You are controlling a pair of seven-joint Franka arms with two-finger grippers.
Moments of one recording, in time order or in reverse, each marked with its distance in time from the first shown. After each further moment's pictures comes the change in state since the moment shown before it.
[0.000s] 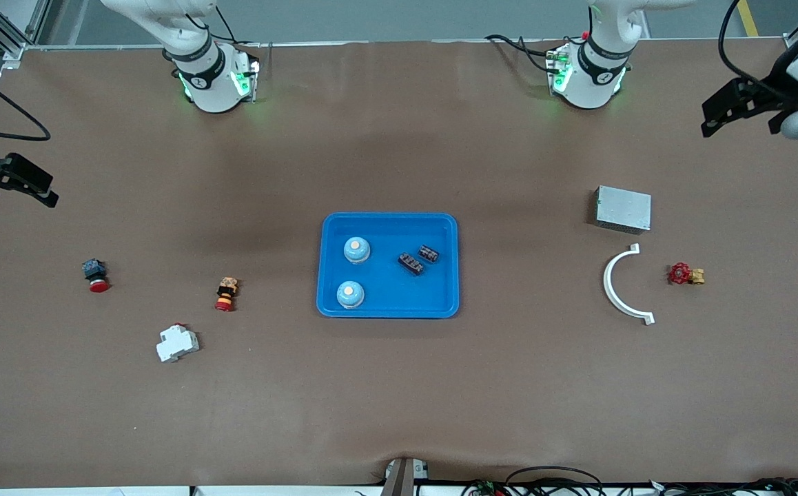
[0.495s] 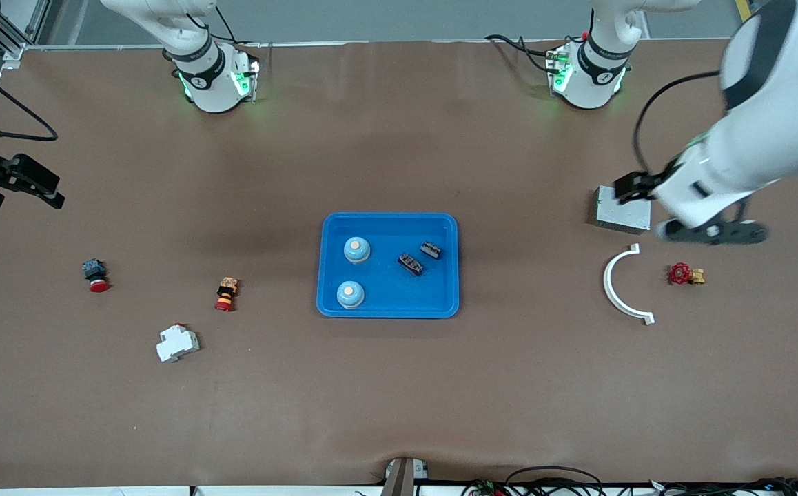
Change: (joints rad) left arm -0.153 0.289 -0.029 0.080 -0.017 0.081 -0.143; right arm 0.011 0.000 0.002 -0.002 0.000 0.008 0.000
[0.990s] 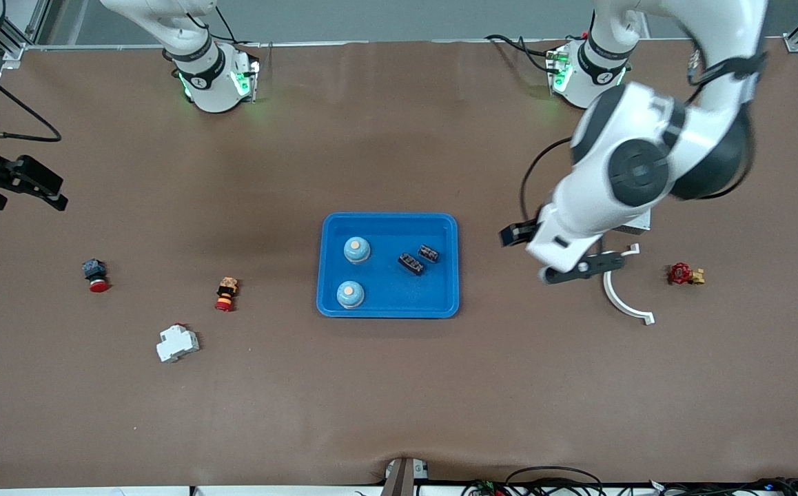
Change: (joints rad) left arm -0.183 0.186 -0.009 -0.036 -0.072 0.290 -0.491; right arm 0.021 0.000 0.001 -0.024 0.000 0.041 0.009
